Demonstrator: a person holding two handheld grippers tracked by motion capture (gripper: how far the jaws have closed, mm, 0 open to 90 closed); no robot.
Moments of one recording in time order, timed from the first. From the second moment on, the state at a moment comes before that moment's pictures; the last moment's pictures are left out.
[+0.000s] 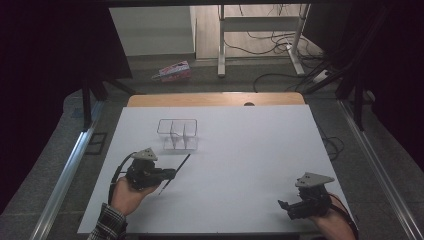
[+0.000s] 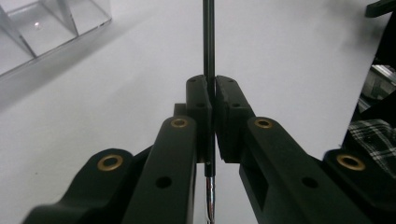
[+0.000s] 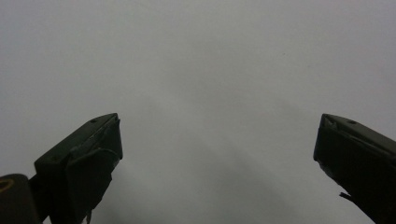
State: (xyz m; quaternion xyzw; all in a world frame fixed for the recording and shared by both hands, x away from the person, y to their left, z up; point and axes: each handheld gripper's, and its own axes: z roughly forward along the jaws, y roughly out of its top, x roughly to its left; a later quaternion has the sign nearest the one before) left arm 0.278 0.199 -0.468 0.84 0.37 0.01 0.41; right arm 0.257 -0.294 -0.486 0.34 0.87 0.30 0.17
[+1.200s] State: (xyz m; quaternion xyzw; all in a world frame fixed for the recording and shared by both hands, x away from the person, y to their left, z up) left arm 0.250 0.177 -0.462 0.85 0.30 0.05 0.43; right arm 0.254 -0.275 -0.477 0.31 0.88 0.30 0.19
